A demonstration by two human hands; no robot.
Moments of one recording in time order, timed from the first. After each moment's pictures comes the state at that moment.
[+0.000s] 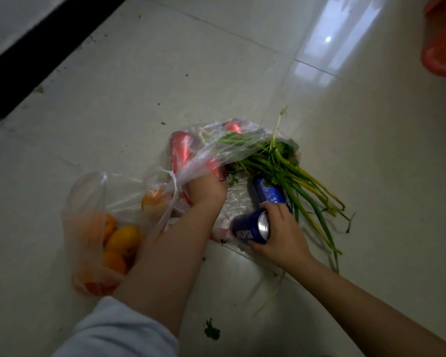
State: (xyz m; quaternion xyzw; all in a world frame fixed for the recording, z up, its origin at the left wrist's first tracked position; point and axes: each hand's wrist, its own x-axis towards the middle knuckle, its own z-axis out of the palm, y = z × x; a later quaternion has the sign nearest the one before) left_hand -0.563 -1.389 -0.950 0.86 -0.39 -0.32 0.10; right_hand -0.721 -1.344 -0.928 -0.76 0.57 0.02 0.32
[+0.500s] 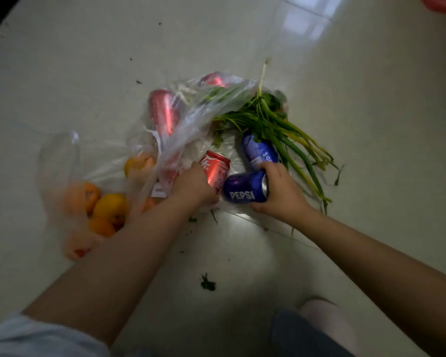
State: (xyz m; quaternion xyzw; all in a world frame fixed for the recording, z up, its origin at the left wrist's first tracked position) left_hand -0.568 -1.332 -0.955 0.78 -0.46 -0.41 -0.06; right_hand -0.739 -1.346 -0.928 -0.74 0.58 0.03 0.35
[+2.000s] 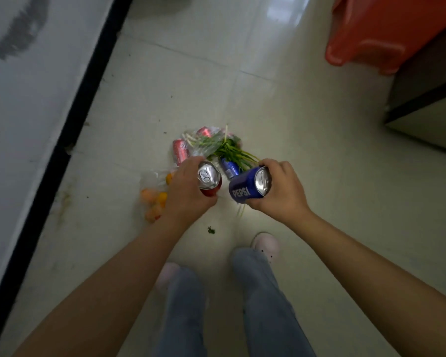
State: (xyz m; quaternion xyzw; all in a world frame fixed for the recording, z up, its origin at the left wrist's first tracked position) left_hand -0.592 -1.285 -0.504 0.74 -0.55 -0.33 0.19; right_hand -0.768 -1.313 -0.491 -0.66 0.65 -0.04 0.39
